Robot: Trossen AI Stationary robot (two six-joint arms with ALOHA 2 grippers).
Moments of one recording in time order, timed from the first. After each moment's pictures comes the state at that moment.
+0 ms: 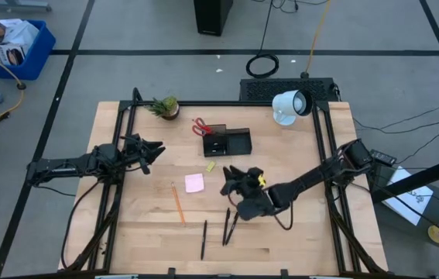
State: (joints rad) left arm 0.08 0.06 0.03 0.00 -0.29 -0.40; right arm 0.42 1.83 1.08 0.17 1.24 1.34
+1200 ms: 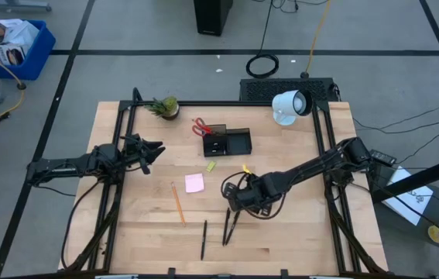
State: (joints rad) left arm 0.08 0.06 0.03 0.00 -0.29 -0.40; right arm 0.32 1.83 1.33 -0.71 0.06 2.25
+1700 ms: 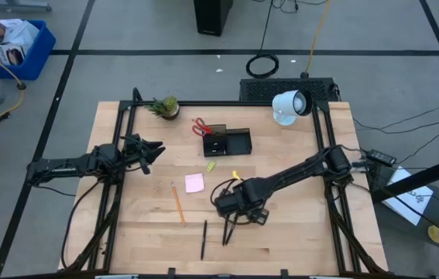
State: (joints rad) left arm 0.08 0.06 0.03 0.00 -0.29 -0.40; right arm 0.32 2.05 1.65 -1.02 -0.10 2.37
